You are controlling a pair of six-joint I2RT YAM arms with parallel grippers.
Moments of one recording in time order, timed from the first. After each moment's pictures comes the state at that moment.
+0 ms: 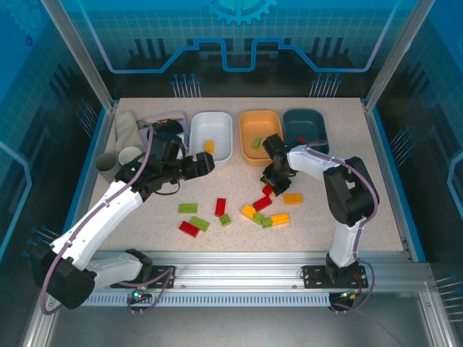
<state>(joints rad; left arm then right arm) -0.45 1.15 1.08 -0.68 0.11 -0.70 0.45 1.89 1.25 -0.81 -0.15 1.31</state>
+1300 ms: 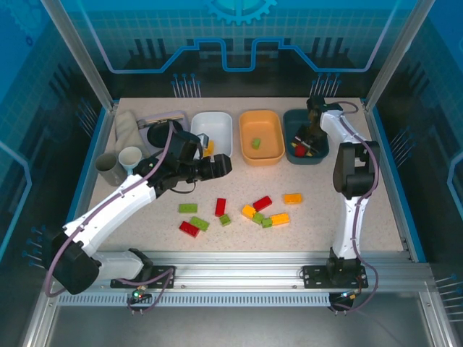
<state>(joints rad) -0.56 1.26 1.11 -0.62 0.16 -0.75 0.06 2.19 1.85 -1.04 -0.13 0.67</state>
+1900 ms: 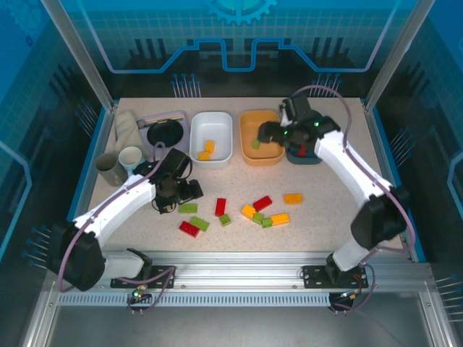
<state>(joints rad) -0.41 1.32 0.96 -0.99 0.04 -0.86 0.44 1.57 1.48 -0.77 -0.10 0.49</state>
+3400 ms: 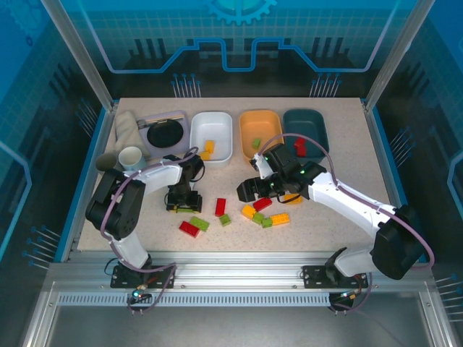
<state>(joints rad) -0.39 1.74 1.01 -0.95 0.03 -0.43 0.66 1.38 1.03 -0.63 -0.37 0.43</state>
